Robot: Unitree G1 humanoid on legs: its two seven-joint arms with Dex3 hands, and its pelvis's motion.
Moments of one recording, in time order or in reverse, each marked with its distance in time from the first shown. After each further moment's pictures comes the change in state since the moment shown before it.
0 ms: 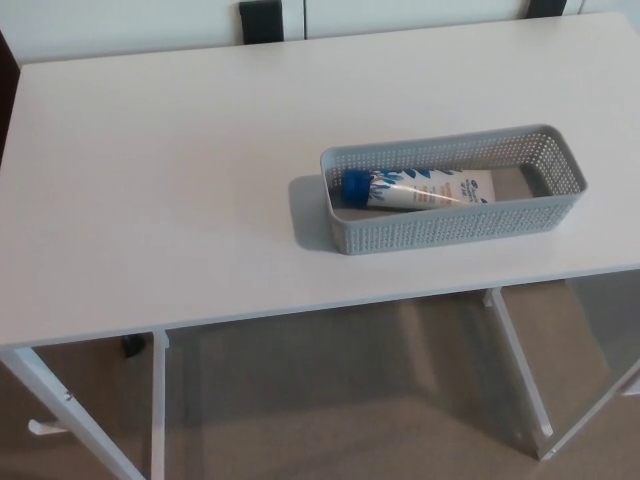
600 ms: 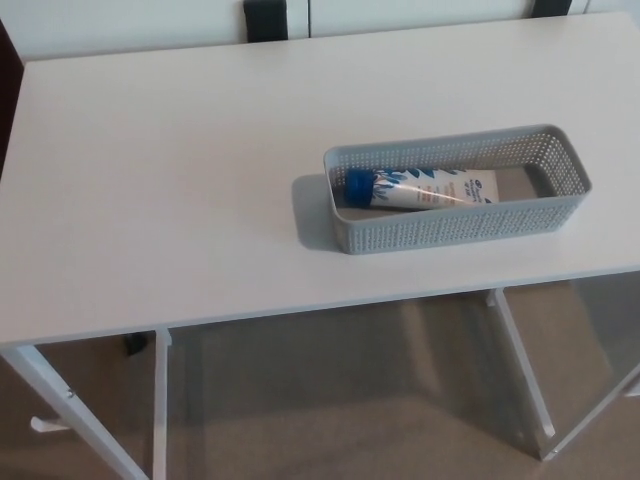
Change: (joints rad) left_arm -0.295 -0.032 -0.118 0.621 0.057 -0.058 0.245; right_arm -0.084 -0.010 0.026 -0.015 -0.005 0.012 0.002
